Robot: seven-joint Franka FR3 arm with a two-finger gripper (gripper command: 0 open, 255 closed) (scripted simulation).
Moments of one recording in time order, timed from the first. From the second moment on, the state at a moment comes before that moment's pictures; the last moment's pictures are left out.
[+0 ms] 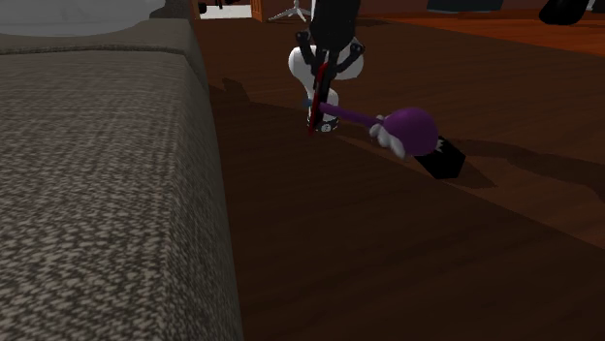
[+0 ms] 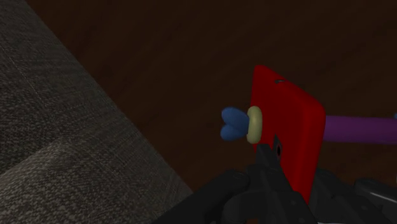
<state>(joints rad) -0.24 -0.40 0.07 -2.18 -0.14 1.81 0.40</state>
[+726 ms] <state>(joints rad) -0.13 -0.50 0.25 -2.23 -0.04 1.72 0.65</state>
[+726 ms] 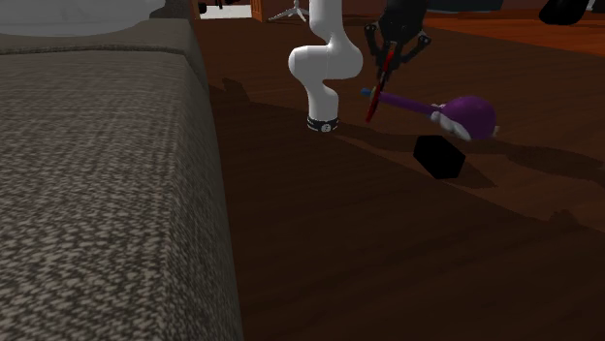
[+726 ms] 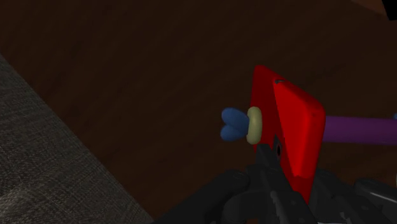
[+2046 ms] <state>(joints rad) -0.02 -0.41 0.57 -2.08 0.08 1.64 1.04</state>
